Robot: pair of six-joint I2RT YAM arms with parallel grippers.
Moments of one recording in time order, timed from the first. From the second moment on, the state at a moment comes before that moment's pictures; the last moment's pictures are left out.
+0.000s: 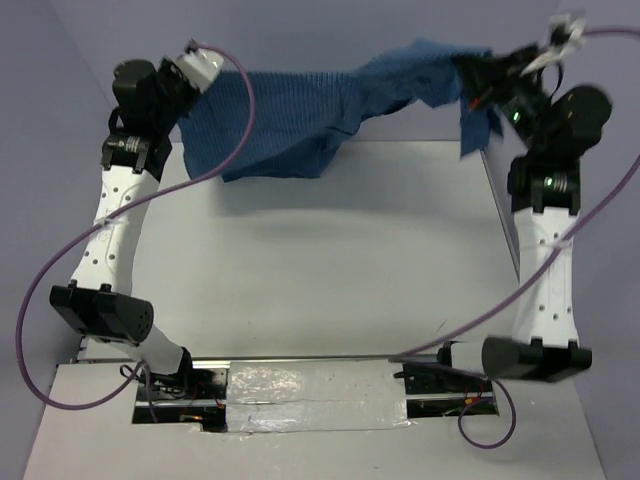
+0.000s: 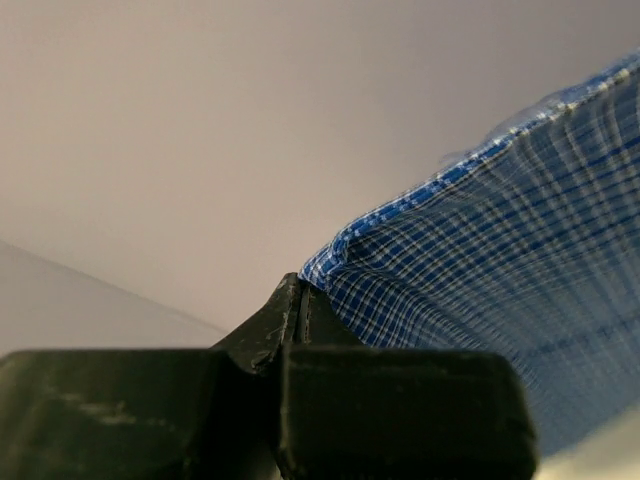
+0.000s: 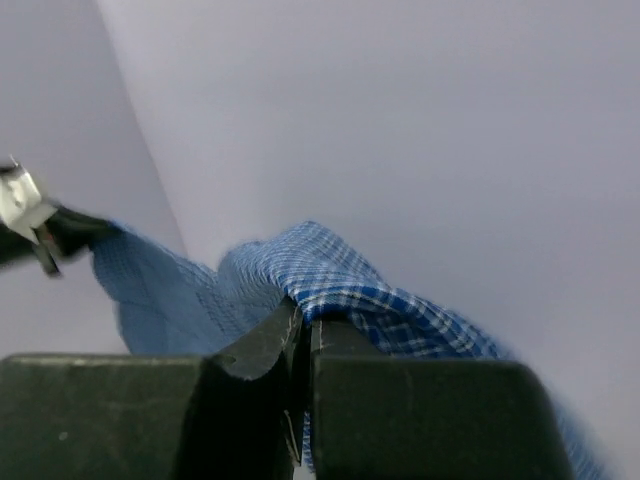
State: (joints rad) left arm -0.10 1.61 1.98 -0.31 0.04 0.66; right arm -0.12 1.43 1.92 0.01 -0.62 0.43
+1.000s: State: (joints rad) left arm -0.12 0.91 0.60 -0.76 0.12 1.15; right arm 0.19 0.97 0.79 -0.44 -0.19 0.47
